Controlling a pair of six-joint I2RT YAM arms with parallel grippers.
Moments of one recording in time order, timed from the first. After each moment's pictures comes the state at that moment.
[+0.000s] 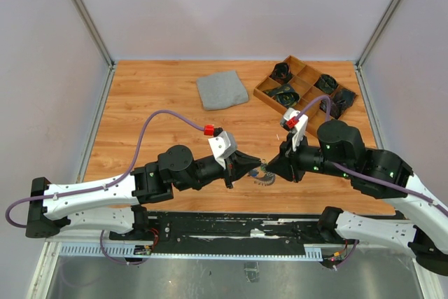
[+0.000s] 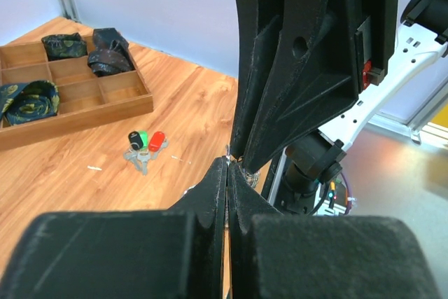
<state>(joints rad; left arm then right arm) -1.31 0.99 0.87 0.17 -0.11 -0.14 1.01 0.83 1.27 -0.93 -0.11 0.23</state>
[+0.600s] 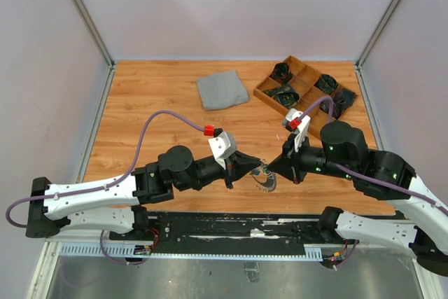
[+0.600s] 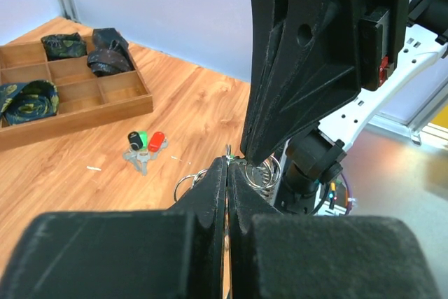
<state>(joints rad) -1.31 0.99 0.86 0.18 -0.11 -0.14 1.01 0.82 1.27 -0.93 -0.11 0.24</state>
